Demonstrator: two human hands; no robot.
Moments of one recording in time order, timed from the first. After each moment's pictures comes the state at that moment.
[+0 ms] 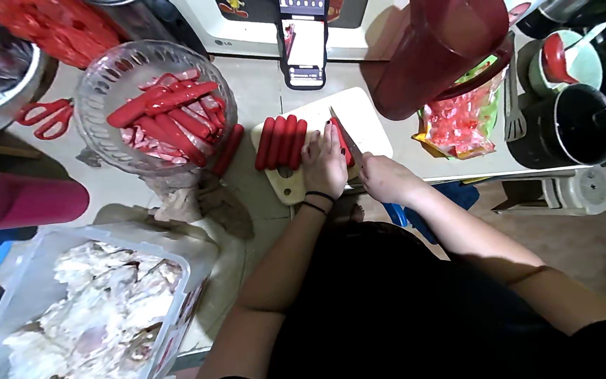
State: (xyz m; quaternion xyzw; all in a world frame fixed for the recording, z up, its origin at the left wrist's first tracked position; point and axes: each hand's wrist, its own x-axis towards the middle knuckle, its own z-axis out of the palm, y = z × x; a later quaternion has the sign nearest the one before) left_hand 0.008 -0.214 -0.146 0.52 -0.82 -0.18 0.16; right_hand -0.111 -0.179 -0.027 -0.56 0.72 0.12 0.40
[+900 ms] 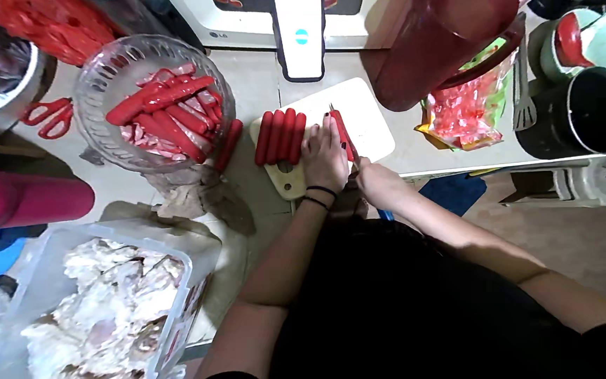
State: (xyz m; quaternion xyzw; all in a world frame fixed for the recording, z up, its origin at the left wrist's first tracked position) left_hand 0.006 -0.213 -0.143 0.53 -0.83 -0.16 0.11; right_hand -0.103 -0.151 -0.064 -0.55 0.74 0.11 0.37
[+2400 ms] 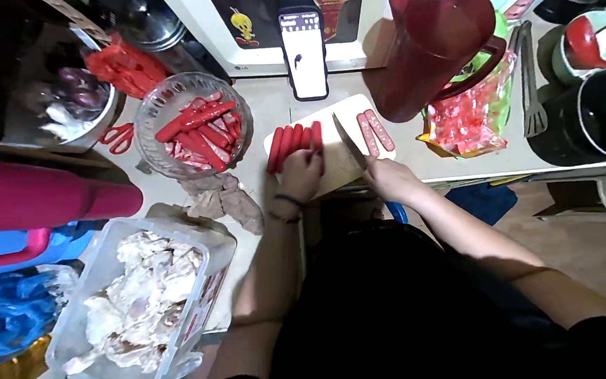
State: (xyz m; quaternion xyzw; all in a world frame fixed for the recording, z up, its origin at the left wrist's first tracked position) left_hand 0.060 -0.220 -0.036 0.59 -0.68 -0.43 0.09; right_hand -0.139 -0.164 -0.054 -0.61 0.70 0.04 0.36
